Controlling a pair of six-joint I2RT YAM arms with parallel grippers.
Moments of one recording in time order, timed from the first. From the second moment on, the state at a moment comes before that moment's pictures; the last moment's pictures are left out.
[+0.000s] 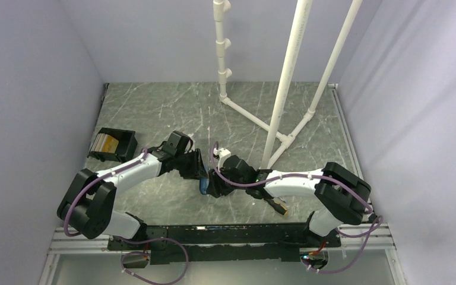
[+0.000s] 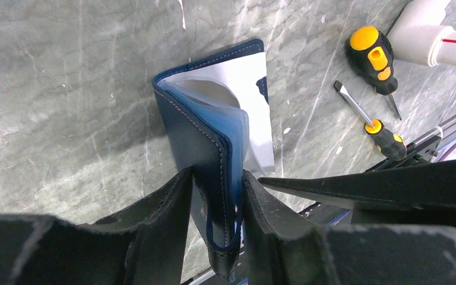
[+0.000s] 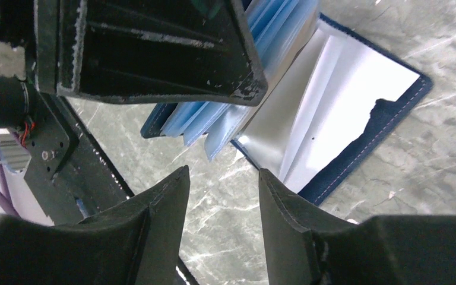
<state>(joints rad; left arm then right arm) -0.54 1.40 0.74 -0.32 0.31 -0.65 1.04 1.54 0.71 0.19 -0.10 0.54</state>
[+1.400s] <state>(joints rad) -0.54 1.38 0.73 -0.31 0.30 -0.65 1.16 1.60 0.71 0.26 0.21 0.61</state>
